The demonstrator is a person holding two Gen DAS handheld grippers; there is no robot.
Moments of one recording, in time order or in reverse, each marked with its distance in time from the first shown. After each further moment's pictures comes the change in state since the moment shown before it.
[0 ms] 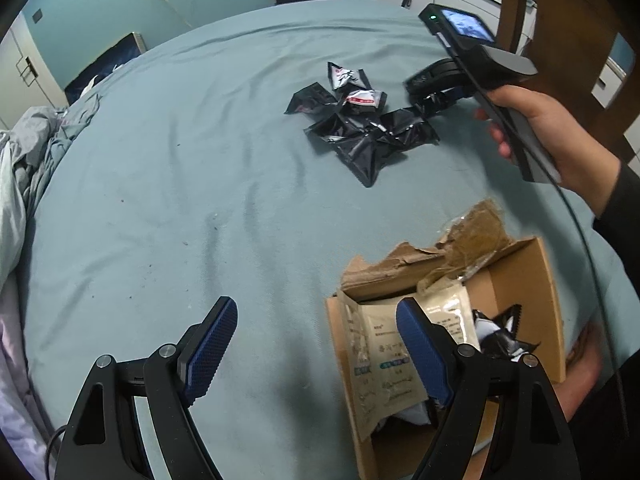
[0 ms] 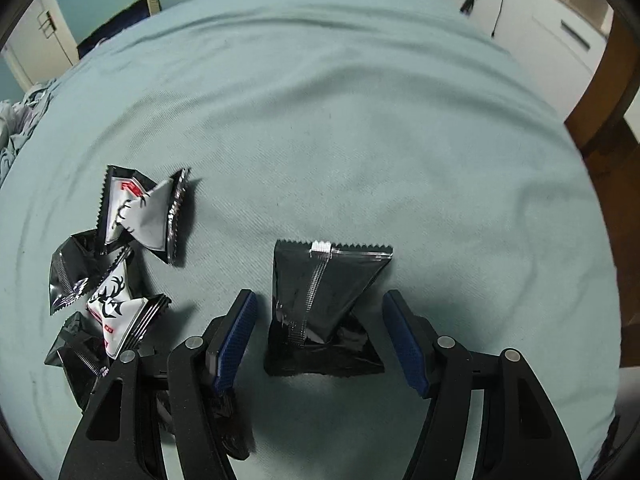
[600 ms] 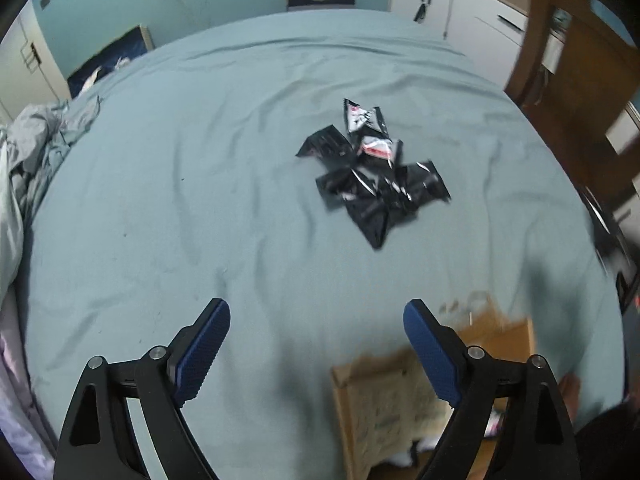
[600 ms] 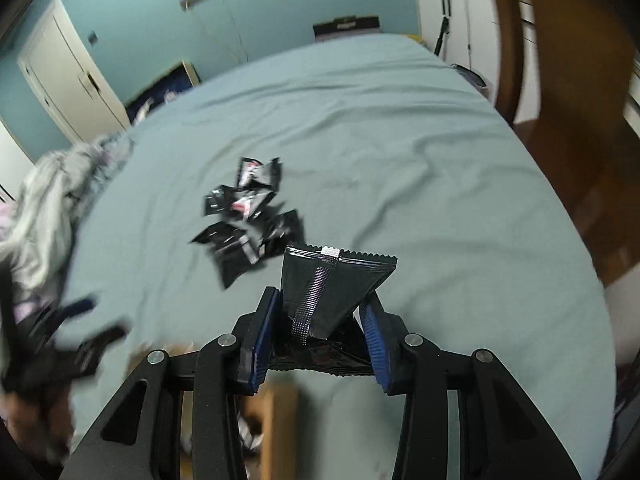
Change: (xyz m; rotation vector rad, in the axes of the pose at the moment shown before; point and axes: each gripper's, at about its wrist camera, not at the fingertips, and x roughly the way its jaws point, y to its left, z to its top) left arm 0.002 0.017 0.071 -0.079 0.020 -0.034; right arm -0.211 -0.050 -0.169 0.134 -0.172 0.215
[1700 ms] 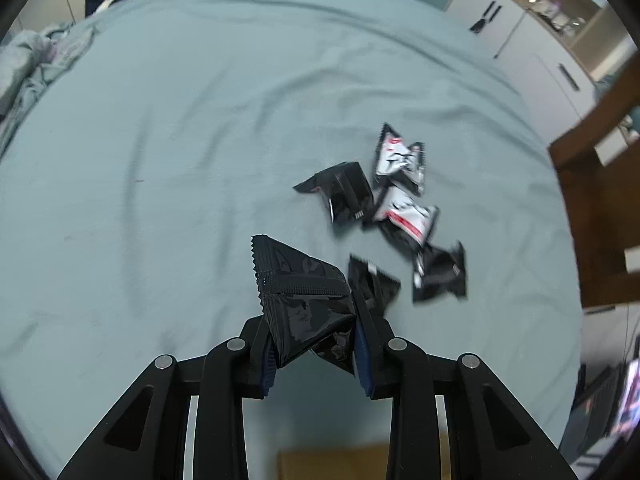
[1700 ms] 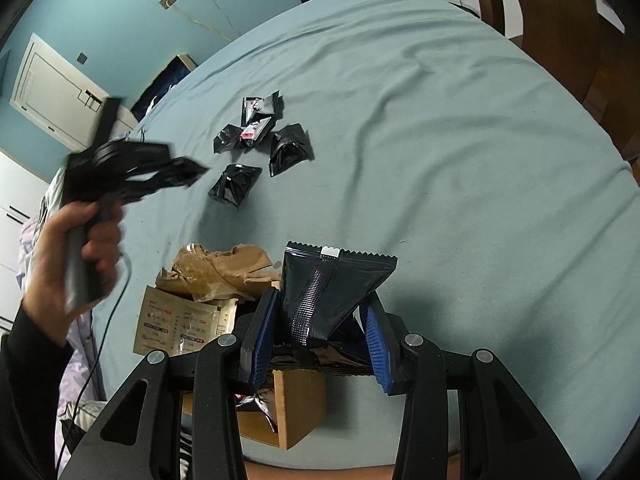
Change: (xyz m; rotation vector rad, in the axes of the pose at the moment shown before) left arm 0.045 0.016 0.064 -0.233 0.100 -0.087; right arm 0.008 -0.037 -0.042 0.149 0.132 0.117
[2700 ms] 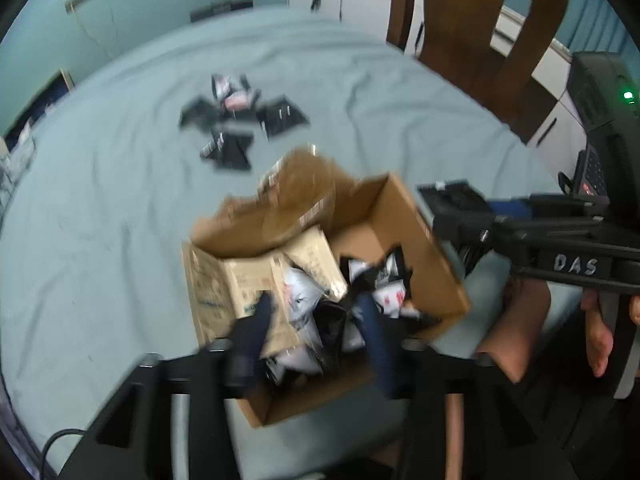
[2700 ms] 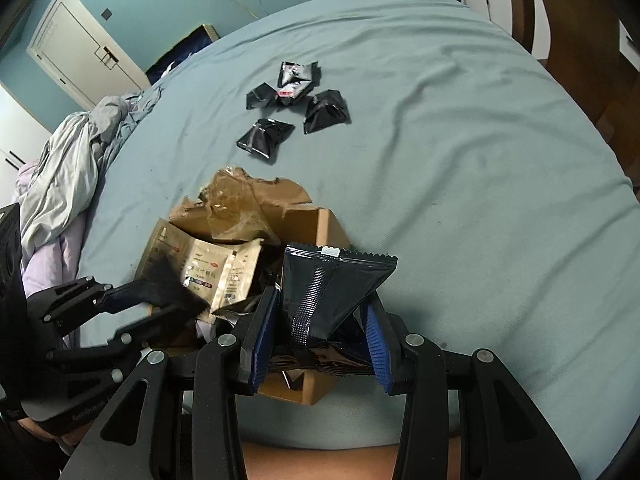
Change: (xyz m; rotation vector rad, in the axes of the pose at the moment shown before) left arm -0.064 -0.052 -0.202 0.520 -0.151 -0.076; right arm 0.000 0.040 -0.037 -0.146 0.023 -0.033
